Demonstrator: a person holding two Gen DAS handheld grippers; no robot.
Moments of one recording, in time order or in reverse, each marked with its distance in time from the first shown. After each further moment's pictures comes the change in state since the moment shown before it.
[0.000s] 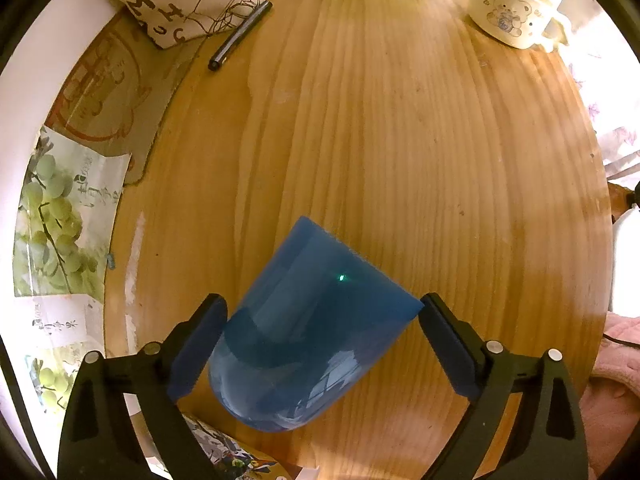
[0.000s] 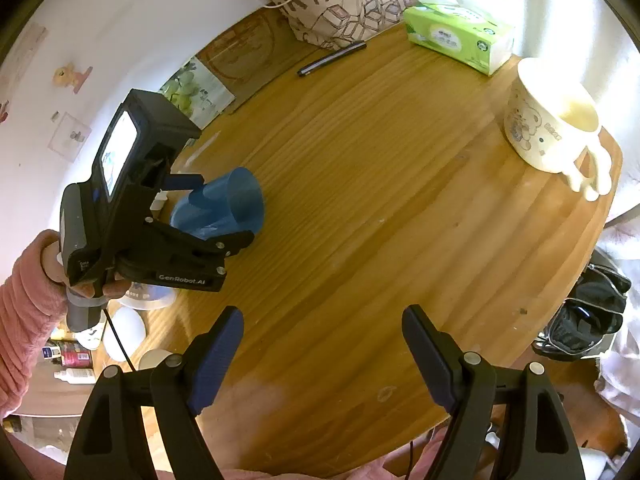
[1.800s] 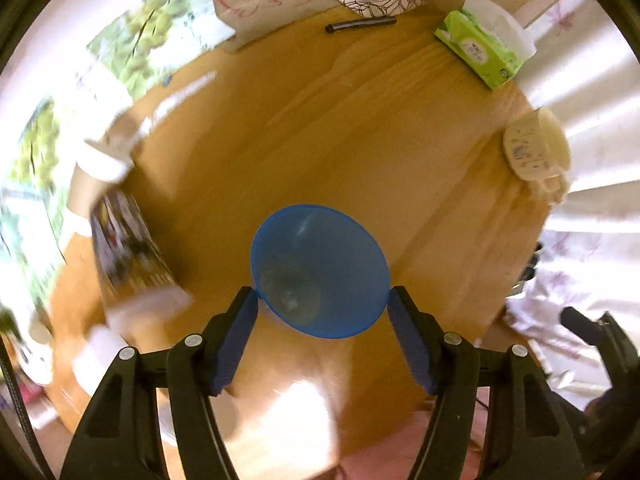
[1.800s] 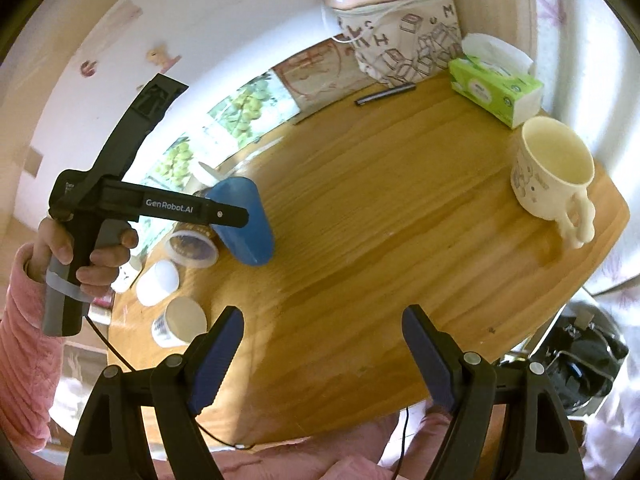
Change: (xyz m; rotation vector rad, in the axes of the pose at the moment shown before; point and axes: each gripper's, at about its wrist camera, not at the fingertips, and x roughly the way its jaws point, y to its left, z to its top) left arm -0.094 -0.018 -0.047 -0.740 0.085 -0.194; right arm -0.066 -0.026 -0.018 -0.264 -0.060 0.157
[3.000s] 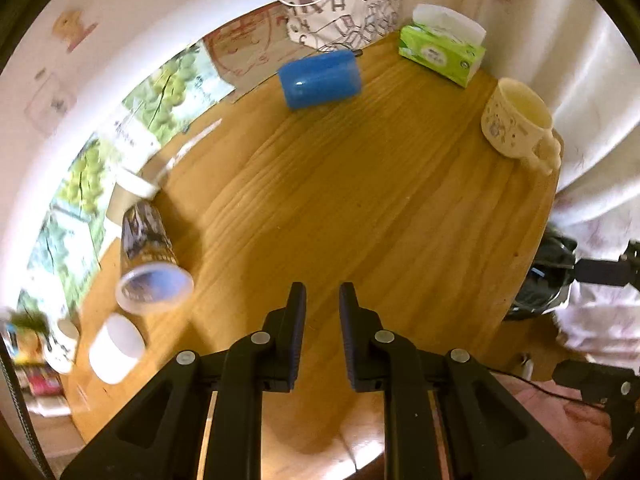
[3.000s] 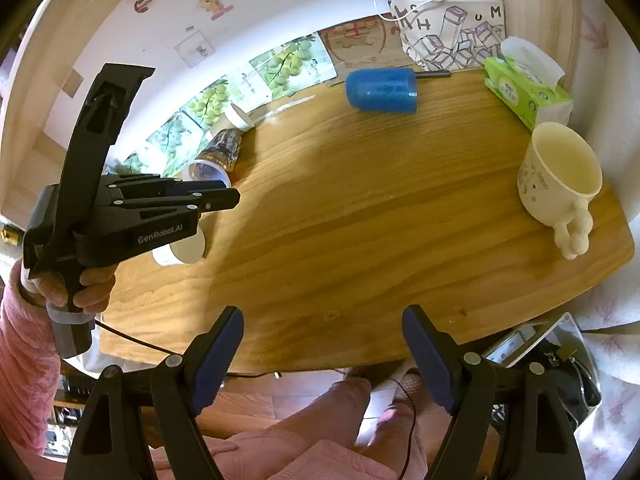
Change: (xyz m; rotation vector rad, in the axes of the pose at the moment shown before) left arm -0.005 -0.061 -0.062 0.130 -0.261 0.224; right arm -0.013 -0.016 -0.020 -0.195 0.109 0.066
